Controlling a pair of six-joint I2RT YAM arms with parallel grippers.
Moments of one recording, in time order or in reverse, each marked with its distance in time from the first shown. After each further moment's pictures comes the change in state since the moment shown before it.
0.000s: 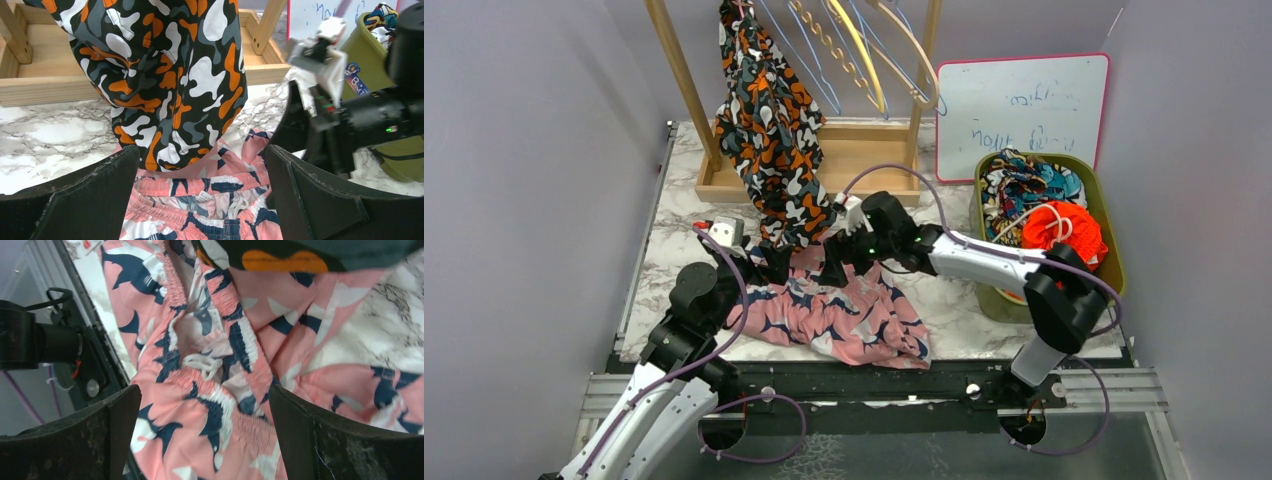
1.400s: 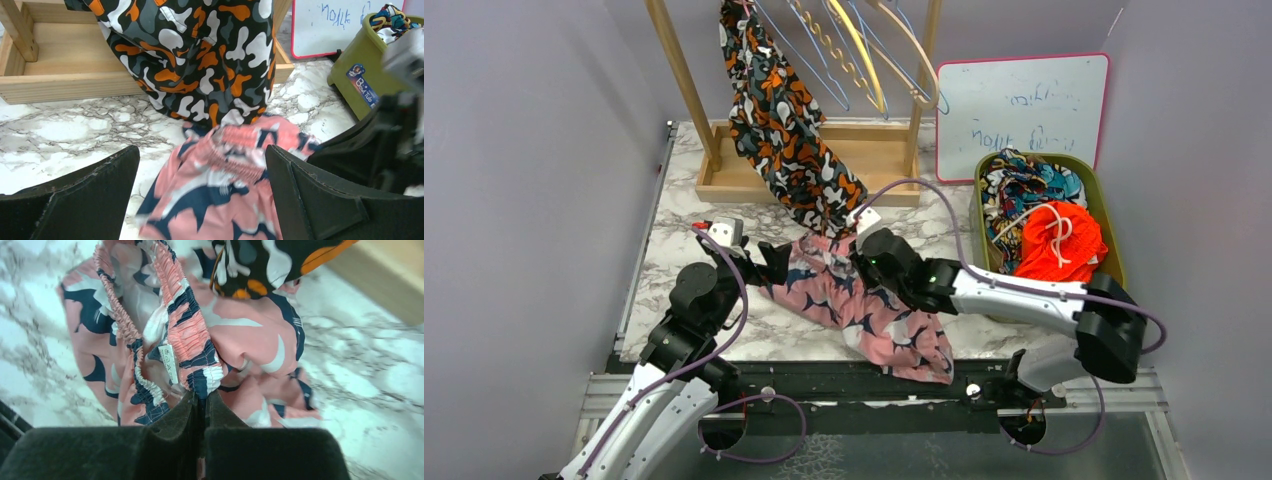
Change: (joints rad) left arm 0.000 -0.003 0.000 -0.007 -0.017 0.000; right arm 0.217 -0.150 -0.117 -0.014 0.718 -0.081
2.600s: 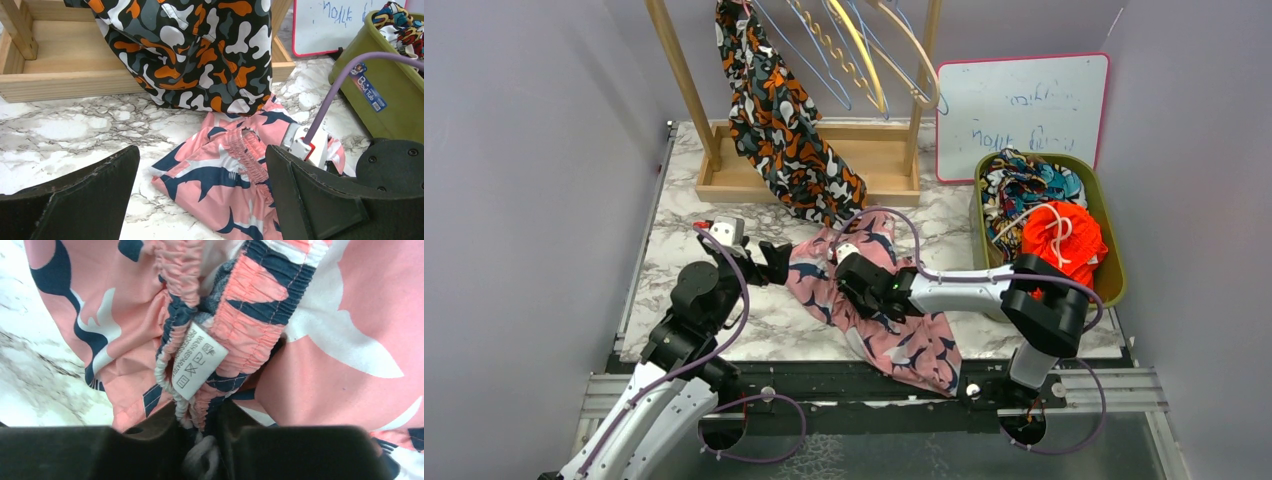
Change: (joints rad) left arm 0.000 0.007 0.000 0.000 0.000 0.000; right arm 0.028 0.251 0.016 -0.126 -0.096 0.084
